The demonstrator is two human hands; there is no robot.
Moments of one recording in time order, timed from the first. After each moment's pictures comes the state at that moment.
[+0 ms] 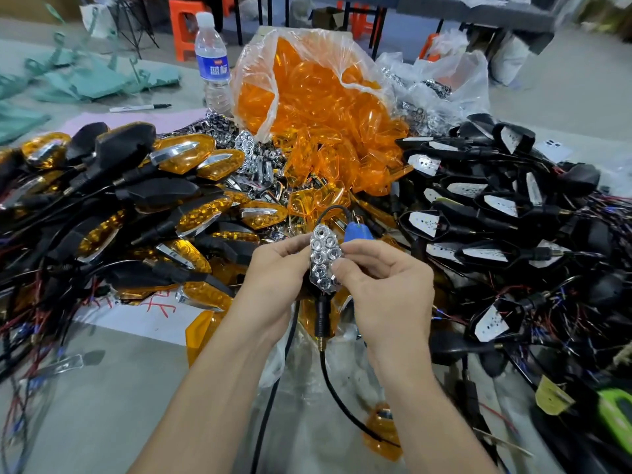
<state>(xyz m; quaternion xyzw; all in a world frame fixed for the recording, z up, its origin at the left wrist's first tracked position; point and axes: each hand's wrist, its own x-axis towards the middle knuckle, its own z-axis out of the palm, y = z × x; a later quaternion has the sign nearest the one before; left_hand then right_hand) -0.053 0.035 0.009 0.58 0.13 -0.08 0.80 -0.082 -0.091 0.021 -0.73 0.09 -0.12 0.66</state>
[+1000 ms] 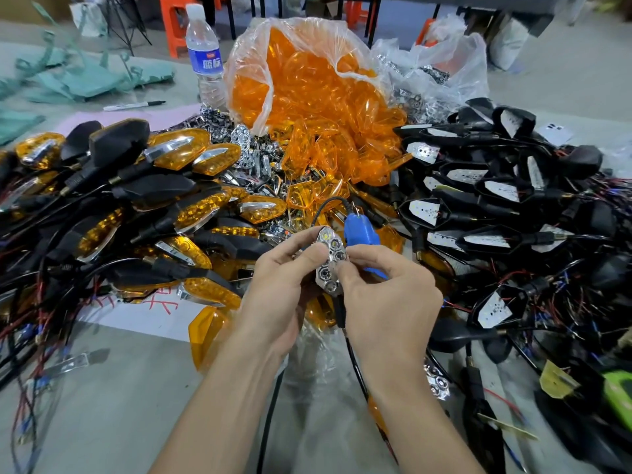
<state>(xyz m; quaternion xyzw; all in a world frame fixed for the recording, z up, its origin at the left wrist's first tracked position) -0.070 0.031 -0.003 0.47 0.11 -0.07 0.87 -0.099 -0.081 0.016 -0.81 0.11 -0.22 0.53</state>
